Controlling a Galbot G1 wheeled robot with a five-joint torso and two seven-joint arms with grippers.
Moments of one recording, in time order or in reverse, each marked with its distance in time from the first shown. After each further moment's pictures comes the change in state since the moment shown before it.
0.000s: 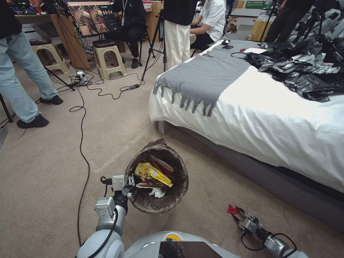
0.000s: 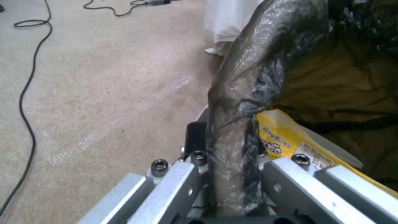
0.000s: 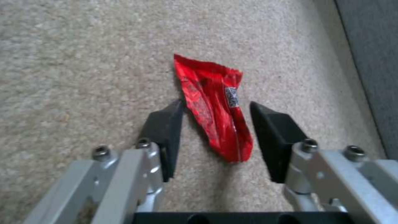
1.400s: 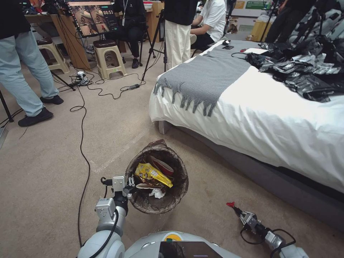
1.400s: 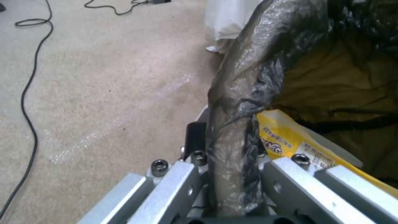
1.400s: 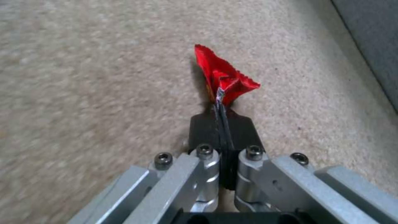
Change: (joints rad) left arm 0.004 0.001 -0.001 0.005 0.008 -0.005 0.001; right arm 0.118 -0.018 -0.008 -0.207 0.077 0.031 -0.083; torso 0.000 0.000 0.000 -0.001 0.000
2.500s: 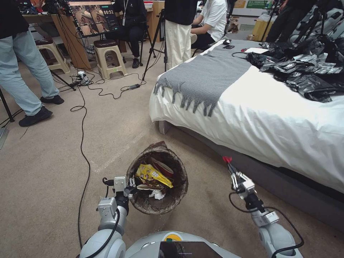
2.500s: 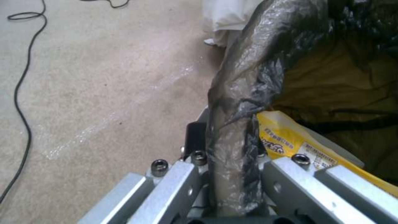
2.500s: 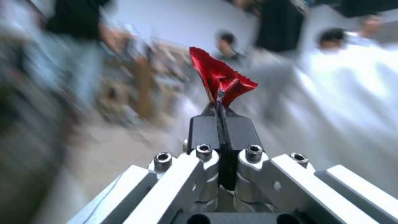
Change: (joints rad) left arm -0.019 0.016 0.013 0.038 -0.003 0.002 -0.001; right arm -0.330 0.082 -0.163 1.110 0.874 -0.061 0.019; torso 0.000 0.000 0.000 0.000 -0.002
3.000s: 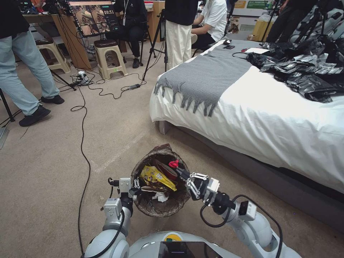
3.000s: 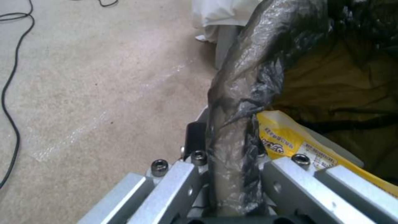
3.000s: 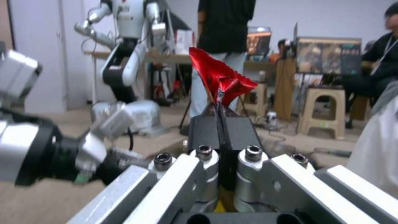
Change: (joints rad) left arm -0.001 0.003 0.030 0.013 0.029 -0.002 0.008; right arm 0.076 -0.177 -0.340 0.190 0.031 -0.264 -0.159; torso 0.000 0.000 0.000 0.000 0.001
